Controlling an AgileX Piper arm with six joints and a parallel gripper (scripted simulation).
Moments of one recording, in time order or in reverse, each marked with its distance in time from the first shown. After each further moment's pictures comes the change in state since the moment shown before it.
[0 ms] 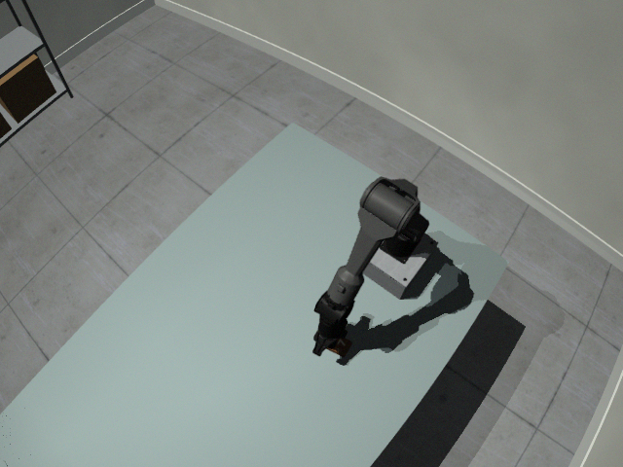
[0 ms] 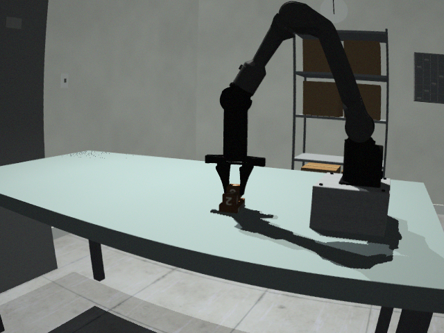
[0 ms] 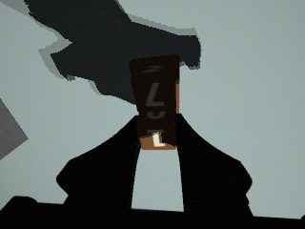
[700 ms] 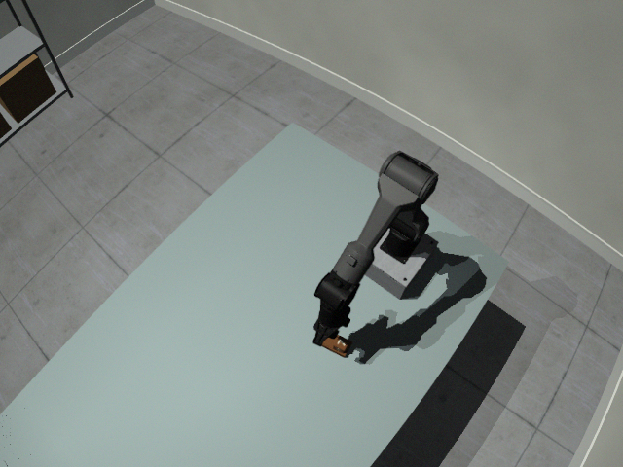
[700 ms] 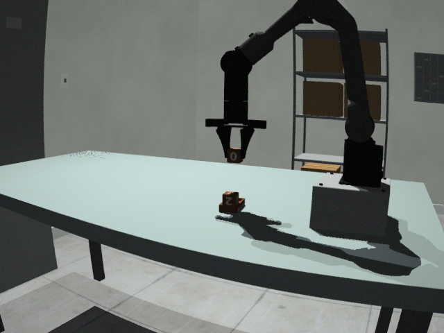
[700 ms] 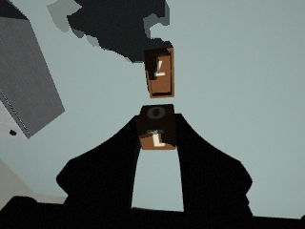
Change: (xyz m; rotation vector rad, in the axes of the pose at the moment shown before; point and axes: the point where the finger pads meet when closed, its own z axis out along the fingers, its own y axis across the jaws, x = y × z) arm 0.000 0.000 -0.089 0.000 0.000 0.000
